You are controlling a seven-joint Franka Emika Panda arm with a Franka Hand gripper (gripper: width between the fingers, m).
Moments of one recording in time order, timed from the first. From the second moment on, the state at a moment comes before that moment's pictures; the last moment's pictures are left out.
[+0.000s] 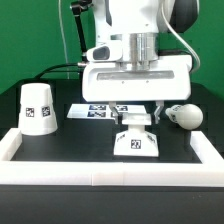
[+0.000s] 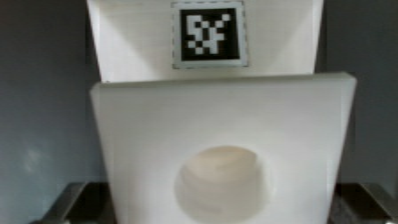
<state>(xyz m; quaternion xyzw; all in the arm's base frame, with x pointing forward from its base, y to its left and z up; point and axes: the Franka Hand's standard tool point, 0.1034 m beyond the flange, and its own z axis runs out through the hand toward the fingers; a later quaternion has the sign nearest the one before) 0.539 0.032 0.053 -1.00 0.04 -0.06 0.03</state>
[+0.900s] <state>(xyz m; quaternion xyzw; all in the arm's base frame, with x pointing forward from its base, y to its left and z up) 0.572 0.048 0.053 -1.00 -0.03 -0.09 0.03</state>
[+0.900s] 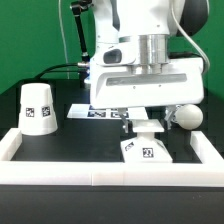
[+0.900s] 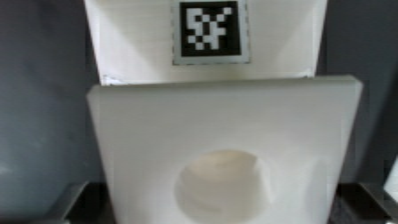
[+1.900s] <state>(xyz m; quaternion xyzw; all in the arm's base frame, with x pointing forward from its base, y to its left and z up) 0.610 0.101 0.054 -0.99 -0.03 -0.11 0.04</state>
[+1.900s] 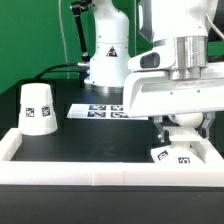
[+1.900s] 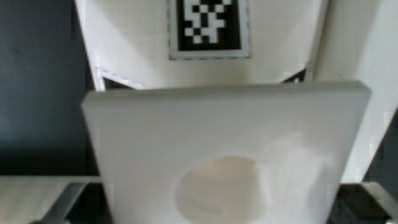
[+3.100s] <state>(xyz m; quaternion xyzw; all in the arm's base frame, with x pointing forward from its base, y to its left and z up) 0.515 0.105 0.078 -1.00 -0.01 -0.09 0.04</state>
